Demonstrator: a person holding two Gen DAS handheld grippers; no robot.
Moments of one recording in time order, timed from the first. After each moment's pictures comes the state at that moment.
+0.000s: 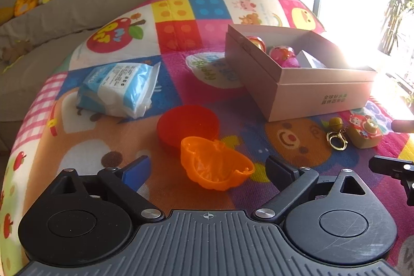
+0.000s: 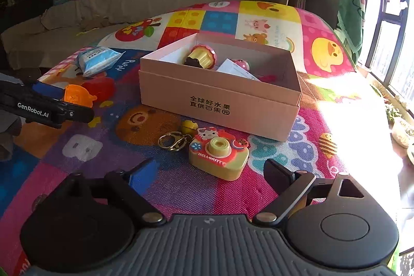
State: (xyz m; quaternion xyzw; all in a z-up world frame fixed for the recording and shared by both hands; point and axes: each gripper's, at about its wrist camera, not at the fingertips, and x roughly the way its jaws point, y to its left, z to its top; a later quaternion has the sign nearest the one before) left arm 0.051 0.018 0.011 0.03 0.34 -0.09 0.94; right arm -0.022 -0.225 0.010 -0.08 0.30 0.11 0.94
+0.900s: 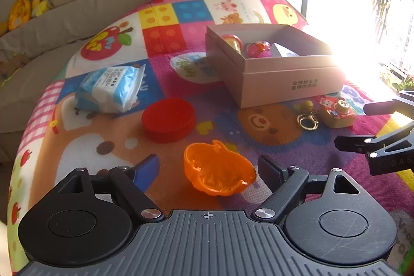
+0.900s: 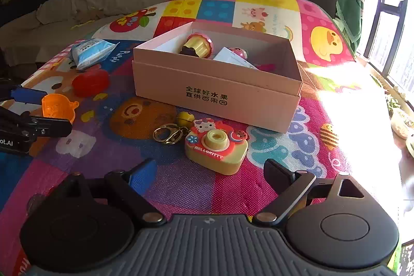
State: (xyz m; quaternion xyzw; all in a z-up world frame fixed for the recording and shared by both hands) left arm 0.016 0.004 0.017 0.05 0.33 -0.11 0.94; right arm -0.012 -0.226 0.007 -0.07 0.33 0.10 0.94
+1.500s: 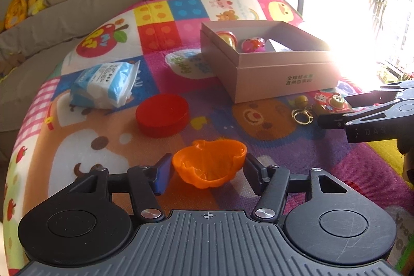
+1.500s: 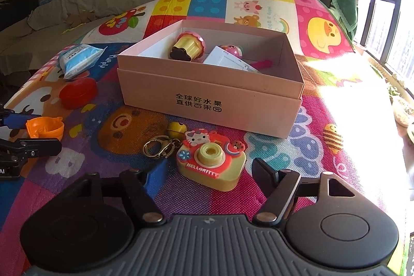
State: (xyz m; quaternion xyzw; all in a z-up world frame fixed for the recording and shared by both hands) left arm 0.008 -0.001 0.014 0.06 0.33 -0.12 0.93; right arm 0.014 -0.227 0.007 -0.05 0.34 0.09 0.93
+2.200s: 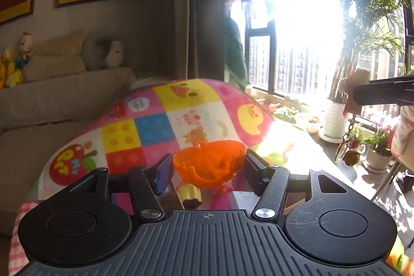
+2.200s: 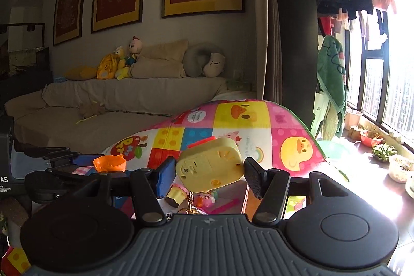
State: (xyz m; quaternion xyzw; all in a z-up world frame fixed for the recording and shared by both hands) left arm 0.077 -0.055 0.146 0.03 0.16 -0.19 0.97; right arm -0.016 -0.289 0.207 -0.02 0.15 0.11 0.98
